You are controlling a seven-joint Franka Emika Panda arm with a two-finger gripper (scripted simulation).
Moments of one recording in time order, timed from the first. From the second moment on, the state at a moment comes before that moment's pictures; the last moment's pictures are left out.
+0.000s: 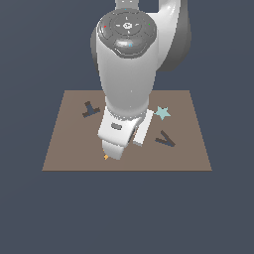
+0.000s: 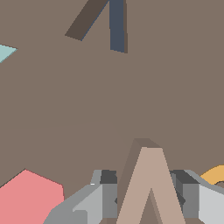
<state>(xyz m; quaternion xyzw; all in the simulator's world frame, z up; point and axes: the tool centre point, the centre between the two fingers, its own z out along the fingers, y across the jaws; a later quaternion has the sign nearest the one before) 0.034 0.001 0.036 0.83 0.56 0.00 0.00</state>
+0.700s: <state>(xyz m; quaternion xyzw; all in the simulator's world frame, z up) 0.047 0.099 0.039 0.88 0.47 0.00 0.00</state>
